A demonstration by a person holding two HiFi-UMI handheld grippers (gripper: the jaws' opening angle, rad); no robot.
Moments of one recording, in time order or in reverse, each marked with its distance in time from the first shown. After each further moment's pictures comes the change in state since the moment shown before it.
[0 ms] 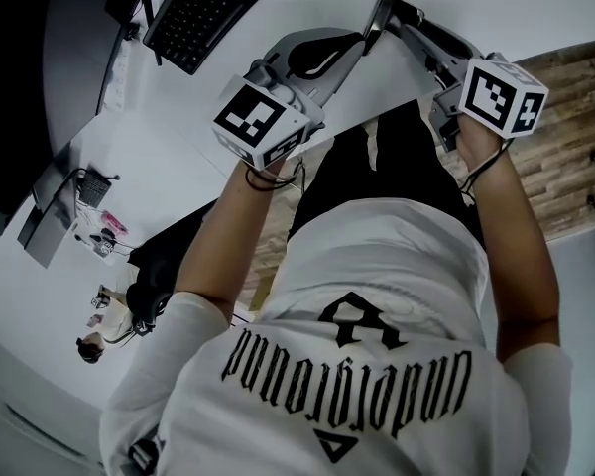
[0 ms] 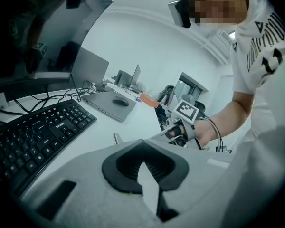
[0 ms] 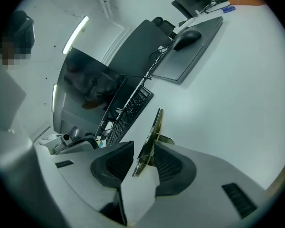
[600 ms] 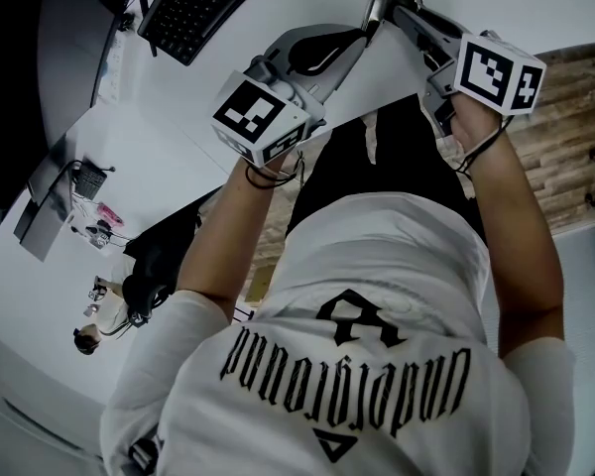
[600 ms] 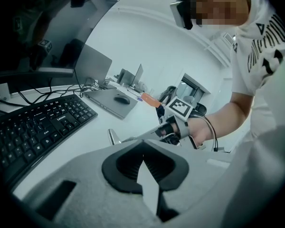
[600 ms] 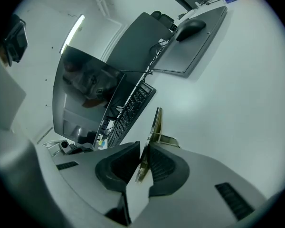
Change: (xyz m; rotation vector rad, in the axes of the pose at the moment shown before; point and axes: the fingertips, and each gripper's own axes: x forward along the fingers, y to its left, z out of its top) left arm 0.002 -0.002 -0.010 -0.043 0.001 0.010; right arm 0.021 0.004 0.004 0.032 0.044 0.034
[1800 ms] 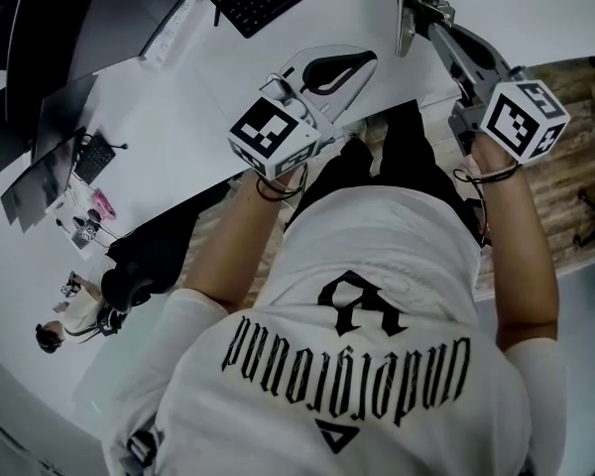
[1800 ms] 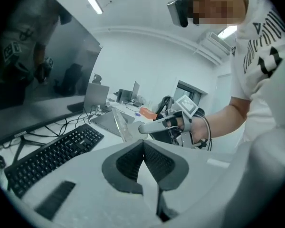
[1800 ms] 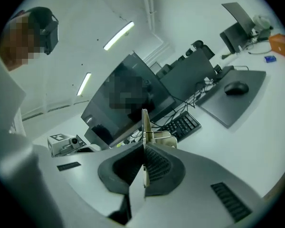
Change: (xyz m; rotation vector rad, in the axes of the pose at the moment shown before) left arm -0.130 -0.057 0.038 0.125 -0.136 0.064; right arm -0.060 0.159 0.007 -0.399 -0.189 0.112
